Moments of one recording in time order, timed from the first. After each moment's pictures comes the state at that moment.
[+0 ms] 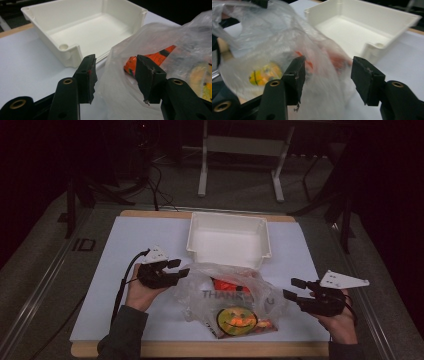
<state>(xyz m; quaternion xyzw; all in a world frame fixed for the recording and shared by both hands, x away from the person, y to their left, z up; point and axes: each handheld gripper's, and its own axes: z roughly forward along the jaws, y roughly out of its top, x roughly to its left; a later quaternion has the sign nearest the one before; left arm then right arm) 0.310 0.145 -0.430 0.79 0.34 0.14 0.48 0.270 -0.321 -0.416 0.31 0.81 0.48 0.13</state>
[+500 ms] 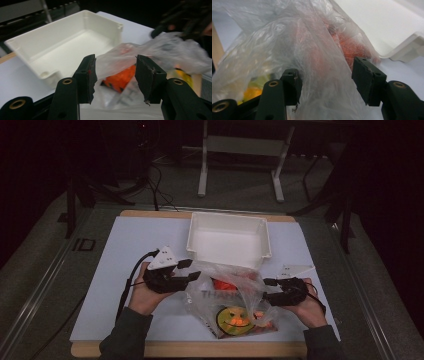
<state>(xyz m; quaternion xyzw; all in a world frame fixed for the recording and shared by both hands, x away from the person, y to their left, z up) 0.285 0.109 -0.399 0.82 0.26 0.14 0.49 0.314 -0.259 -0.451 0.28 0.88 0.38 0.10</state>
